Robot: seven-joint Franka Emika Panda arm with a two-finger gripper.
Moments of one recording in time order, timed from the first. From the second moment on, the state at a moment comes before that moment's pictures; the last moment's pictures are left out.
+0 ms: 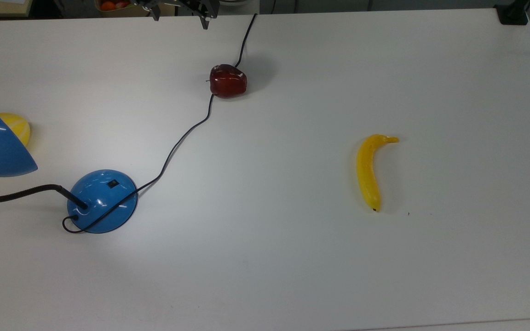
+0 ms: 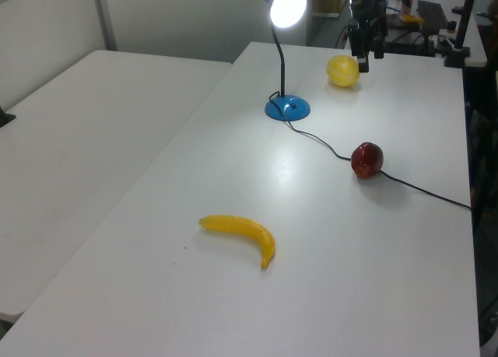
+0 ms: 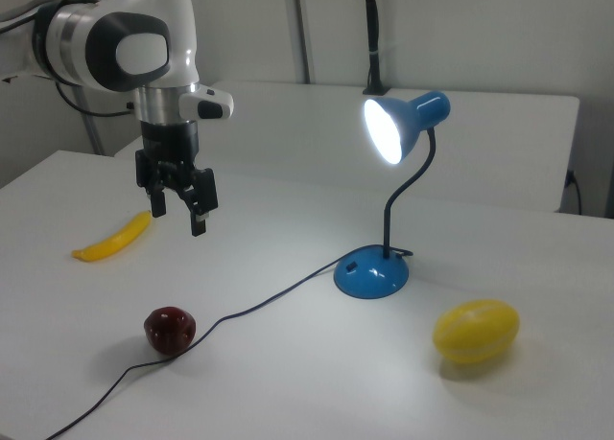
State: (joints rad) arm -0.21 0.05 0.17 -1.69 0.01 1.55 0.10
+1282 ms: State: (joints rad) arm -0.34 0.27 0.15 -1.69 0.01 2.08 0.22
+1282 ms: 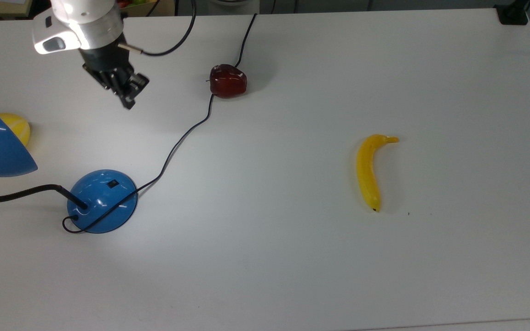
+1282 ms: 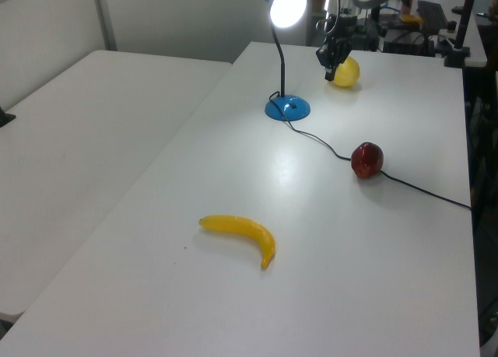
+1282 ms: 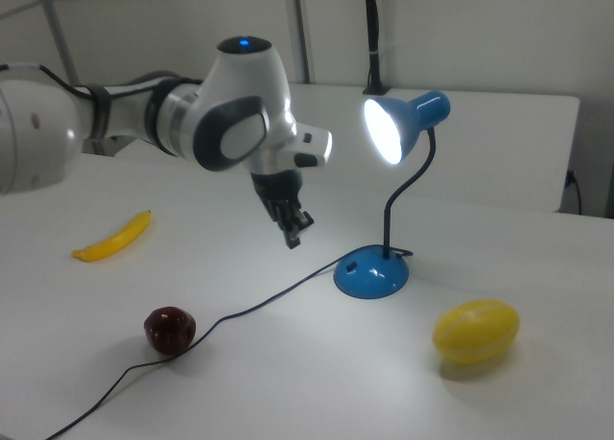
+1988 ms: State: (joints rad) arm -0.36 0.47 0.10 -1.69 -0.05 2.52 0.36
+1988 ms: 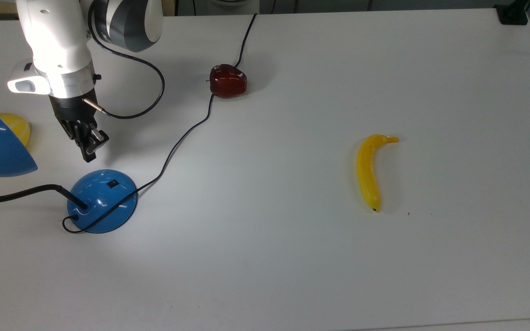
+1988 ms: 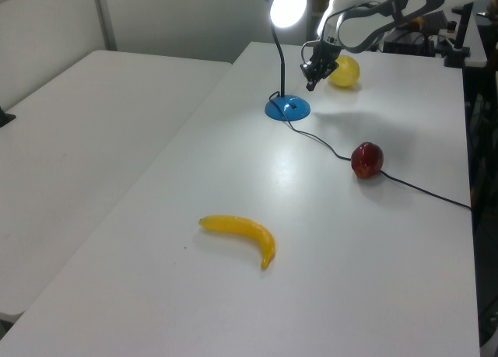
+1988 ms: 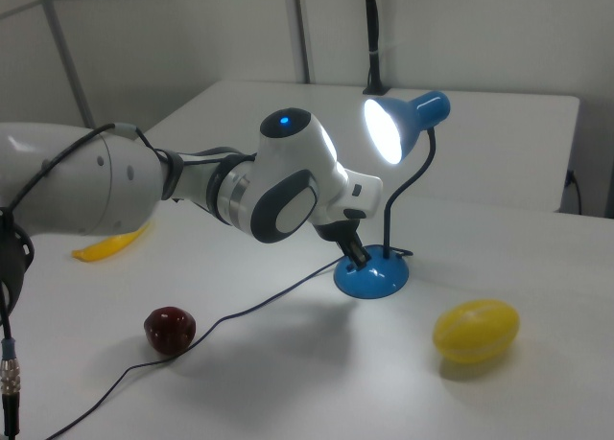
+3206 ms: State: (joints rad) arm -0.30 0.57 0.10 -1.63 -0.11 2.59 0.48
